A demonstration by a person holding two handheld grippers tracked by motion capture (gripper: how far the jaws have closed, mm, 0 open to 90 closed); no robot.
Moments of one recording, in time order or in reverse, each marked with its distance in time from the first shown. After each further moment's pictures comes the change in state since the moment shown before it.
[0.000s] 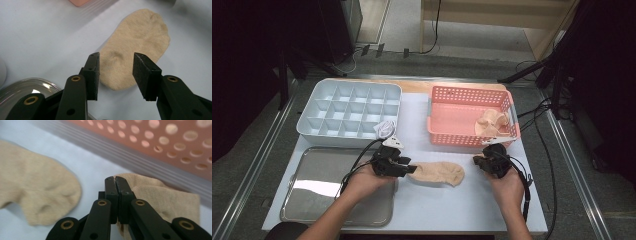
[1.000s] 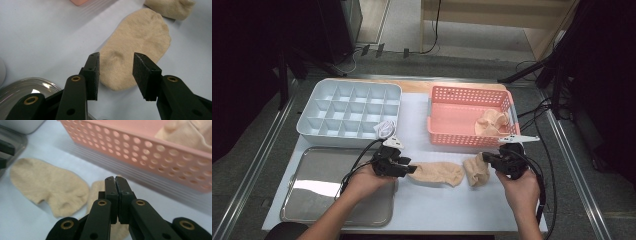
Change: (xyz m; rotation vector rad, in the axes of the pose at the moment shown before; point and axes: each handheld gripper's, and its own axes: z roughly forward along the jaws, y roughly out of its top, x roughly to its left) left arm 0.000 0.000 0.001 -0.001 0.002 -0.002; right arm -0.009 -0.001 -0.049 -0.100 0.032 0.029
